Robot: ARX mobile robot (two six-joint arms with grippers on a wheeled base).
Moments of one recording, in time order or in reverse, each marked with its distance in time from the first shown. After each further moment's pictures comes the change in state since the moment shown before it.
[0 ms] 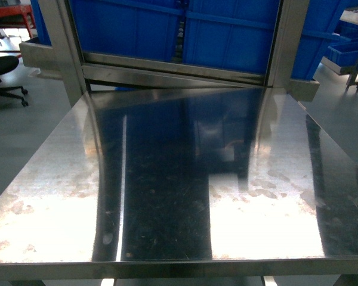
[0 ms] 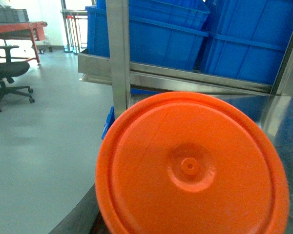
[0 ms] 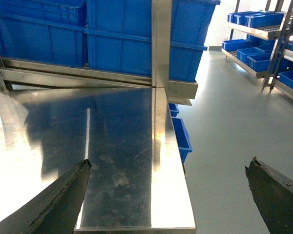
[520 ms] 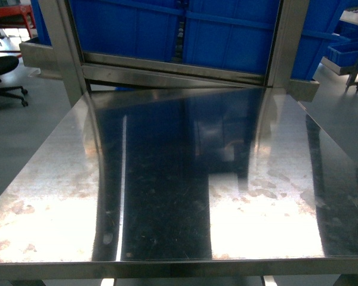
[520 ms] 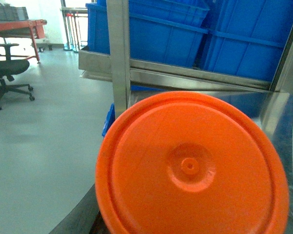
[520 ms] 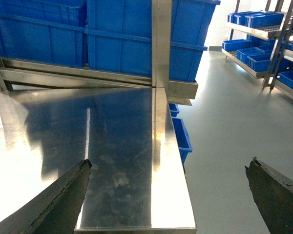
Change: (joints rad) left arm 0.000 -0.175 0.000 -0.188 0.000 0.001; right arm 0.000 0.000 0.000 0.000 0.000 0.000
